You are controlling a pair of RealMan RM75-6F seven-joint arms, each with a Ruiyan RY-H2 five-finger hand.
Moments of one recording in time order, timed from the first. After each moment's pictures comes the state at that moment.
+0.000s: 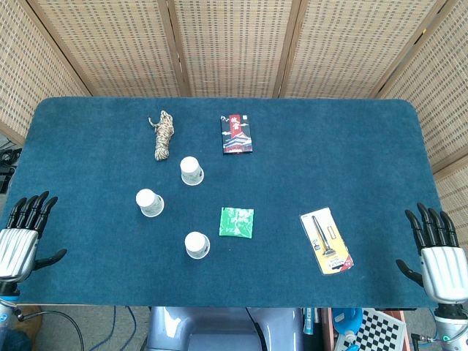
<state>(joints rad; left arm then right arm) -0.13 -1.17 -0.03 -1.58 1.55 1.50 0.09 0.04 -1.19 0.08 -1.54 -1.61 1.65 -0.14</state>
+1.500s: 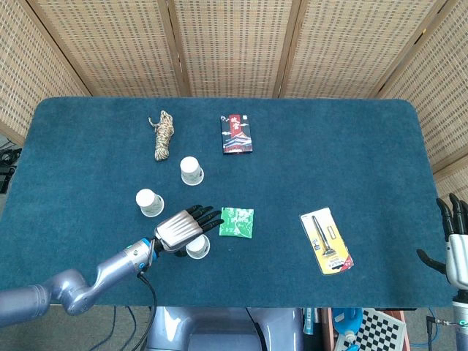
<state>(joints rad) -0.80 -1.46 -0.14 -1.55 1.51 0.64 0.32 0.05 -1.16 0.16 -1.51 -1.41 1.55 -0.05</state>
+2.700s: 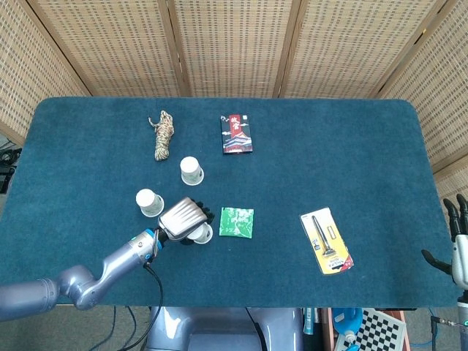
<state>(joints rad) -0.85 -1.44 -0.15 -1.57 1.39 0.77 0.40 0.05 -1.15 0.16 -1.51 -1.40 1.55 -0.04</state>
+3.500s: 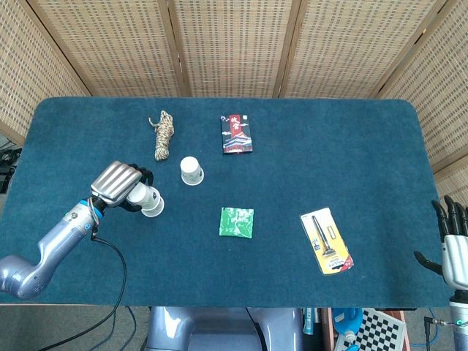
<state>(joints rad) -0.78 -1.12 -0.15 -1.59 1.26 0.76 0.17 0.06 -1.16 0.14 -1.52 -1.41 1.53 -0.07</state>
